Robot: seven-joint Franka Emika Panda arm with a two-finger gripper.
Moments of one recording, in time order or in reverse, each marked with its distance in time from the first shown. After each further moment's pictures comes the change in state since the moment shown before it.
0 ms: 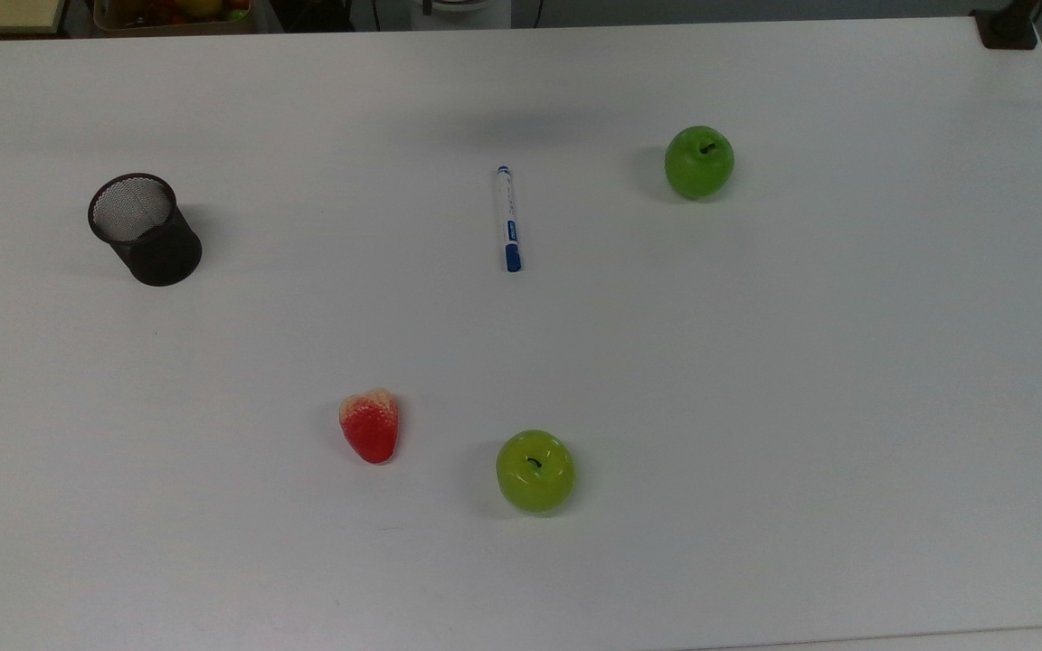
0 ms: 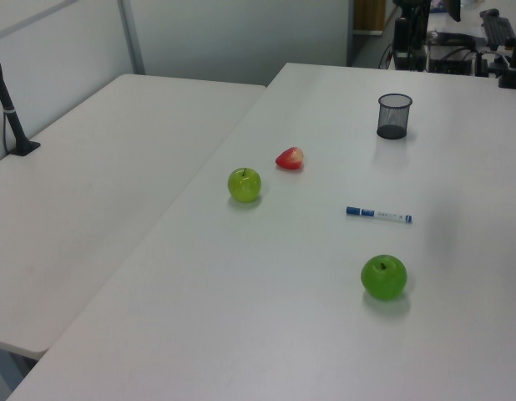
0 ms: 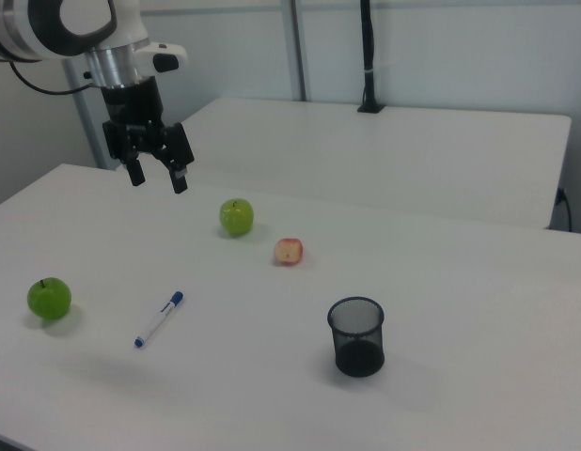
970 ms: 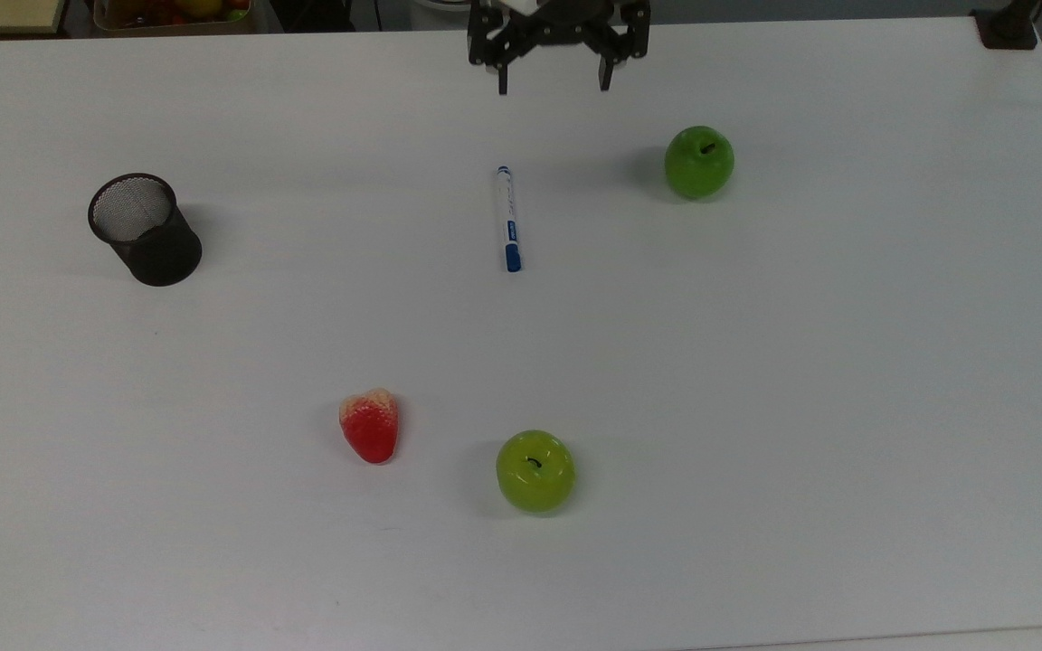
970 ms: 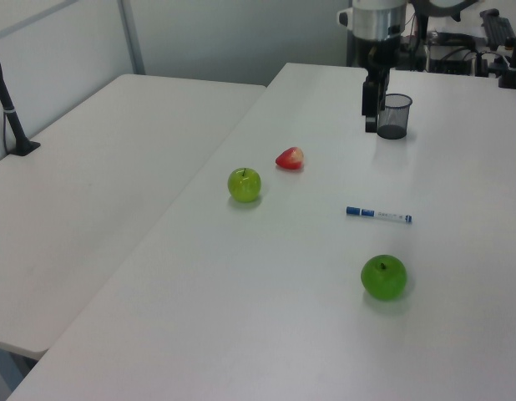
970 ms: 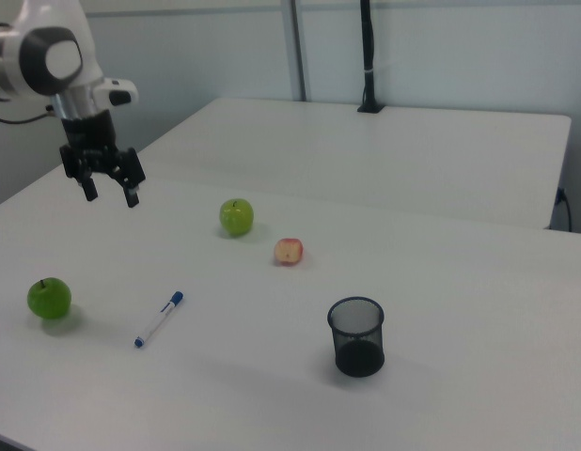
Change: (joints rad) arm 0.053 0.122 0.201 -0.050 0.037 0.171 0.117
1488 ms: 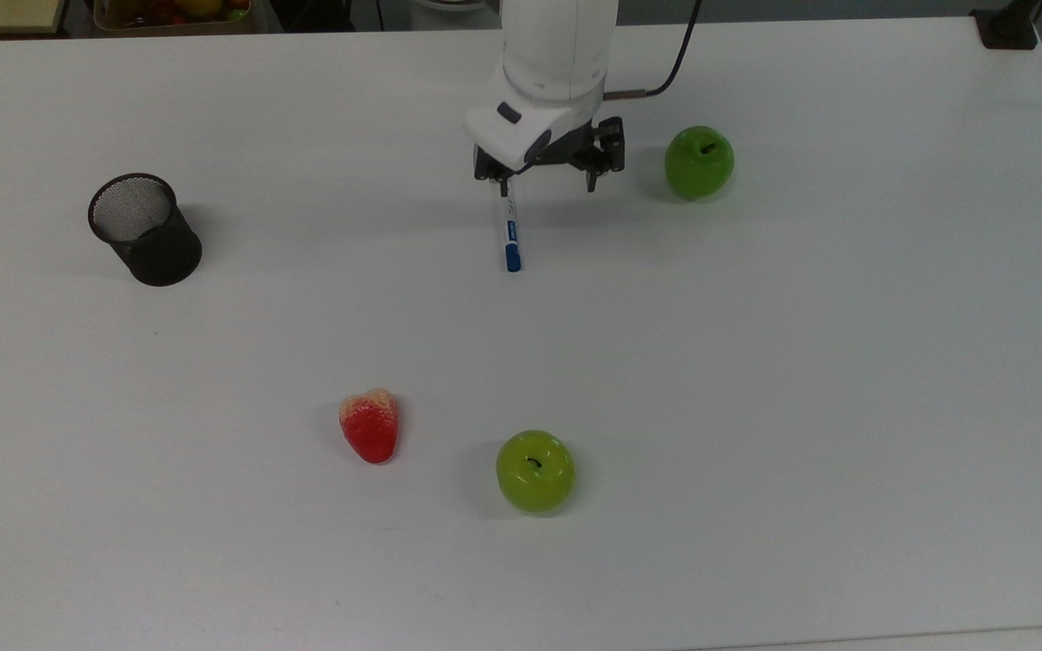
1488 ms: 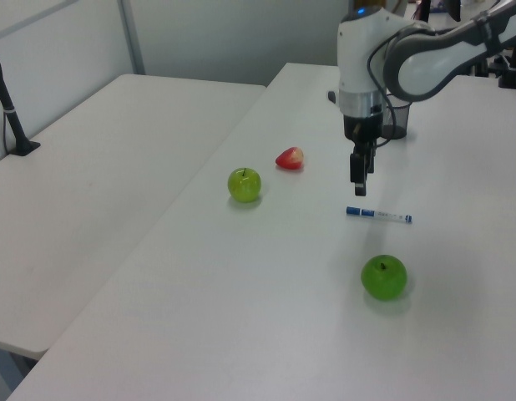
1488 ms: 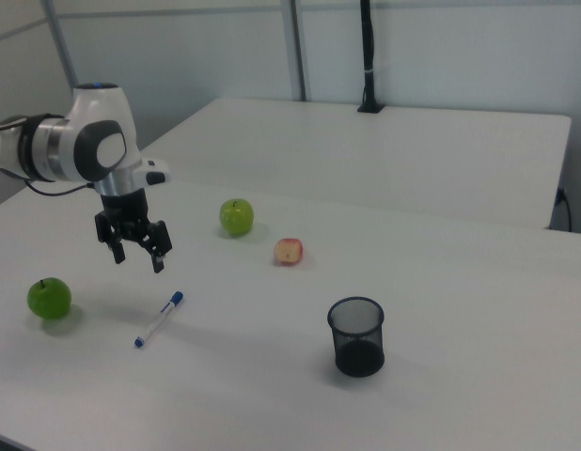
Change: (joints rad) arm -0.009 0.123 -0.005 -0.198 -0.008 0.269 0.001
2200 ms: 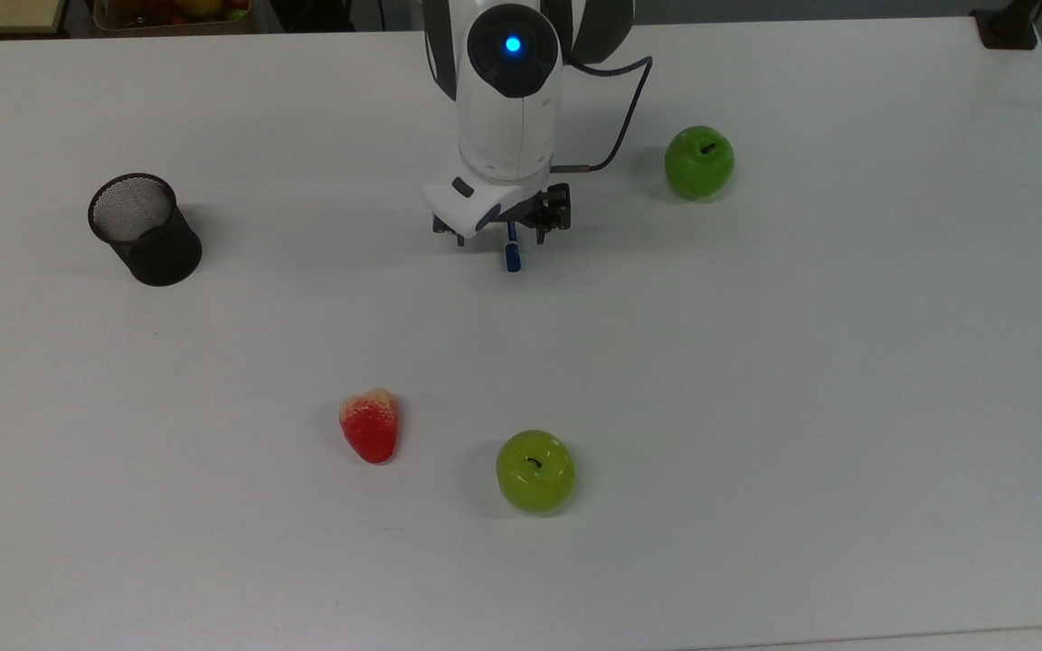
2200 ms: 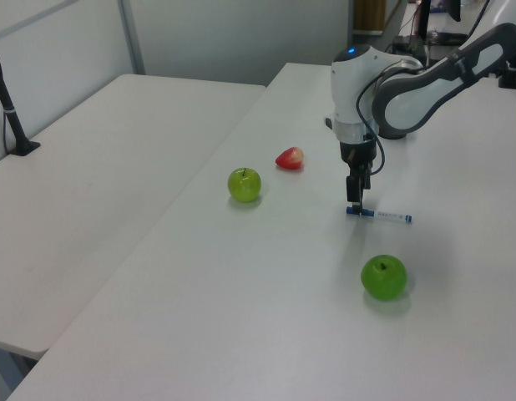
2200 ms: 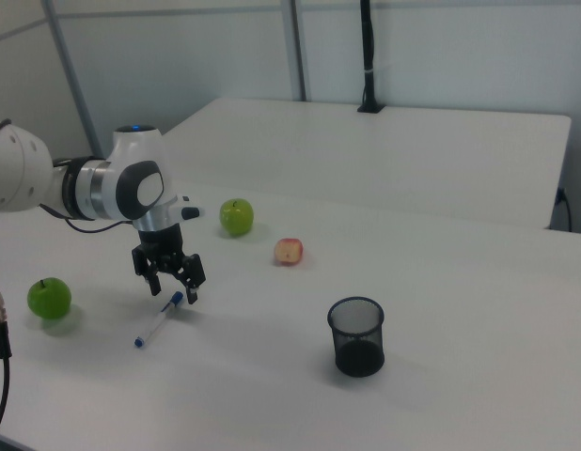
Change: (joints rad) arm -0.058 0.127 -0.007 -0.022 -0.098 0.119 0.000
